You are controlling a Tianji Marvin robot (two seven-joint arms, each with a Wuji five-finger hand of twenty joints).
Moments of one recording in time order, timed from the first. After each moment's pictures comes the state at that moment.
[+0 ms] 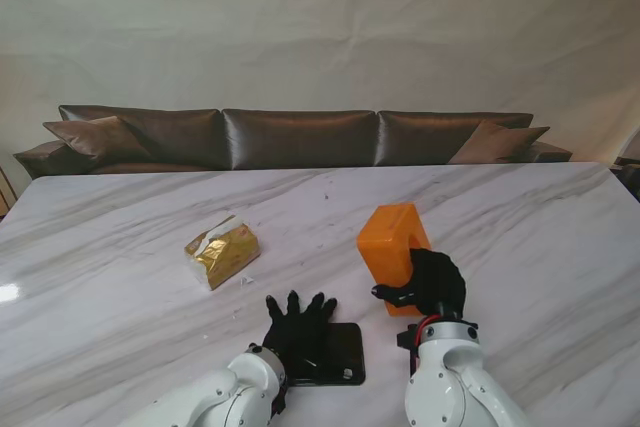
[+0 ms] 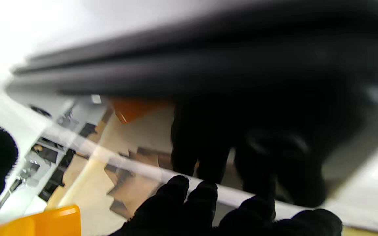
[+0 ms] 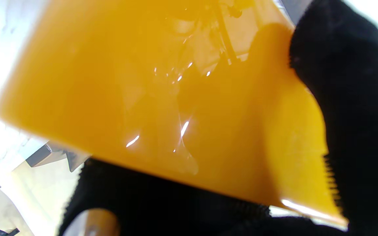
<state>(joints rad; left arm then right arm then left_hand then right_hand) 1.43 -1.11 -0.64 -1.56 0.73 0.33 0.00 -1.78 -1.22 1.15 -1.83 -0.62 0.35 -0.52 -0.07 -0.60 0.87 -0.23 0.12 0.21 -0.02 0.07 0.10 0.10 -0.04 0.01 -0.04 0.31 -0.03 0.03 -0.10 0.48 1.48 0.09 0.40 -1.21 1.18 -0.21 1.12 -0.24 1.35 0.97 1.35 -0.14 1.25 1.04 1.24 -0.08 1.34 0.82 1.23 -0.08 1.89 0.69</state>
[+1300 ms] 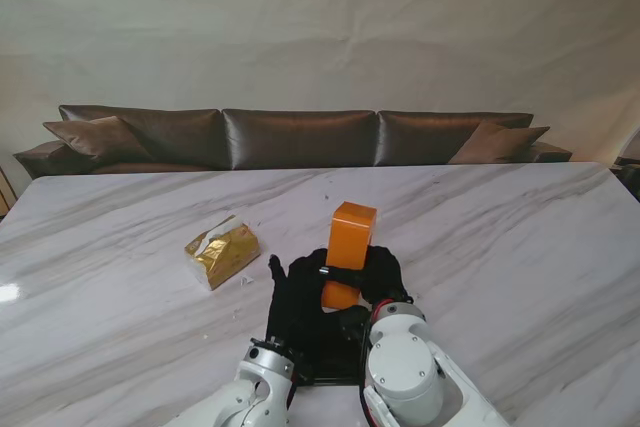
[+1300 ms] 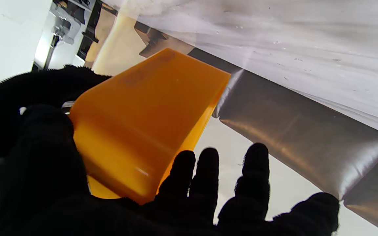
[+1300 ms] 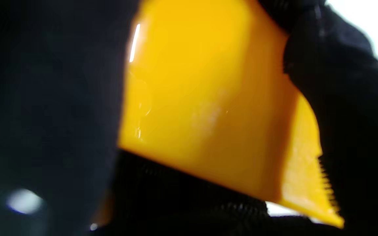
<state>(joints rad) 1.49 -1.24 -0.70 -1.43 0.72 0.09 0.69 -1.63 -1.32 1.03 -1.75 0.01 0.31 -0.54 0.52 -0.26 -0.03 -0.09 0.14 0.24 0.45 0.43 0.19 0.10 0.48 0.36 0.19 0.27 0.46 0.46 0.02 0.47 1.62 0.39 0.41 -1.16 1.19 -0.23 1.11 -0.21 1.27 0.96 1.35 -0.07 1.03 0.94 1.24 0.01 1.29 0.71 1.17 0.04 1.84 0.52</state>
